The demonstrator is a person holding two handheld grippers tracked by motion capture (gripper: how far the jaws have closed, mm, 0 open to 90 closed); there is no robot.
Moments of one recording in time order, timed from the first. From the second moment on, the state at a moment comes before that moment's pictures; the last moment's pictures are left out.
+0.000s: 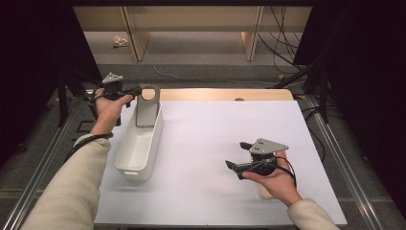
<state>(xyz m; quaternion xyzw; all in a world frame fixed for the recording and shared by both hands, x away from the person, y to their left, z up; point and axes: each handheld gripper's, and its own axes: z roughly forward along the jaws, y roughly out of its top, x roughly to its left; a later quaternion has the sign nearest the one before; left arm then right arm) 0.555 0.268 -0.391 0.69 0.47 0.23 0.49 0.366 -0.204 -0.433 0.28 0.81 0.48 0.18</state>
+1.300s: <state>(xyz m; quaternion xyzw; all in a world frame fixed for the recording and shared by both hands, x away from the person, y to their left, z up) 0.561 0.262 -0.404 0.71 0.49 0.25 0.44 0.366 -0.204 -0.432 0.28 0.81 0.48 0.18</state>
